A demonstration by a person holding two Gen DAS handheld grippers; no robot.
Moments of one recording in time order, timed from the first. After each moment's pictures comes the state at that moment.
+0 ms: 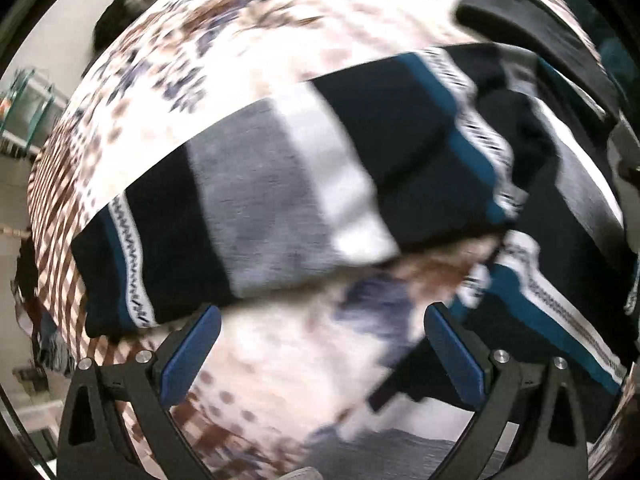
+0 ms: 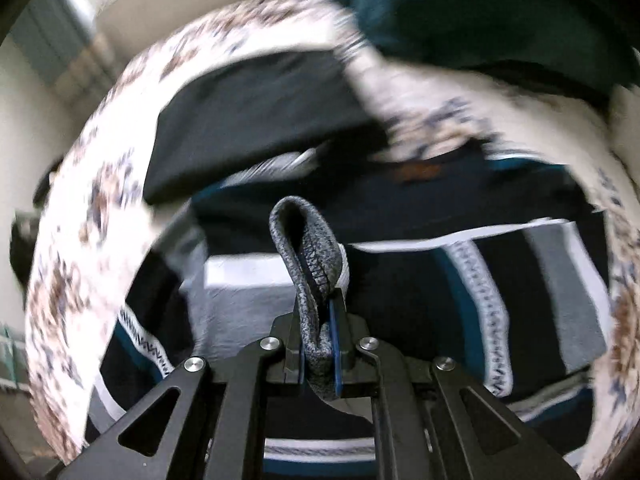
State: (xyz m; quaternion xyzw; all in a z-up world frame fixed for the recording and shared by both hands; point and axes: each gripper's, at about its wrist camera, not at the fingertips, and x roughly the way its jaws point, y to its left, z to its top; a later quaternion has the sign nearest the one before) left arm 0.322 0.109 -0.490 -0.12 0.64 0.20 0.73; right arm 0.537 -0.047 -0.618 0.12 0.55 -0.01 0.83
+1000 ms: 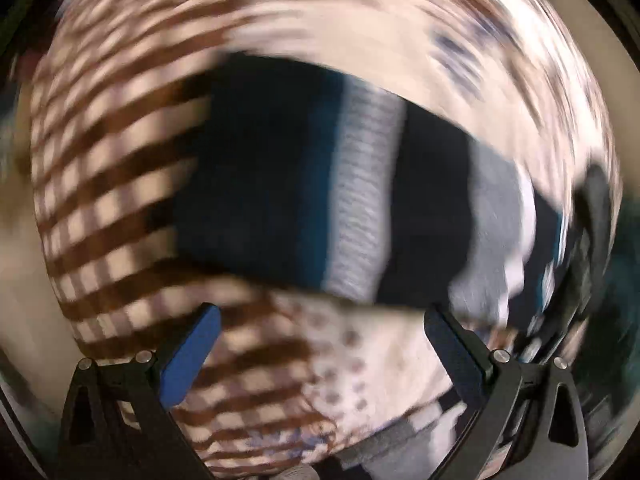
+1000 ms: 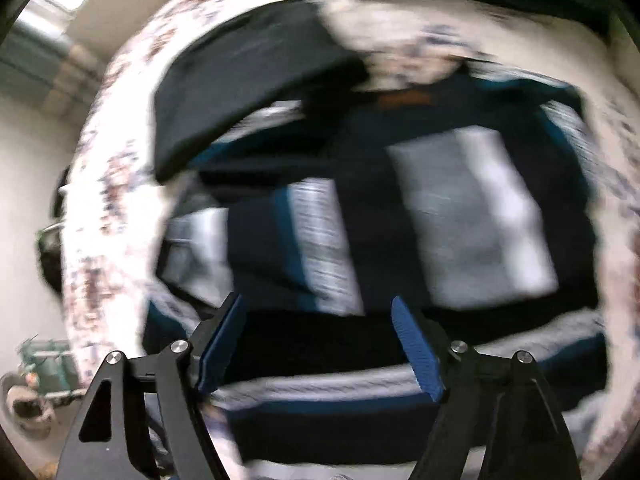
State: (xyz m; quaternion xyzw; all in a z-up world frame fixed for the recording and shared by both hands) left arm 0.216 0.343 -0.541 -0.49 0.55 0.29 0.61; right arm 0.496 -0.117 -0.595 0.22 0.62 -0.02 0.75
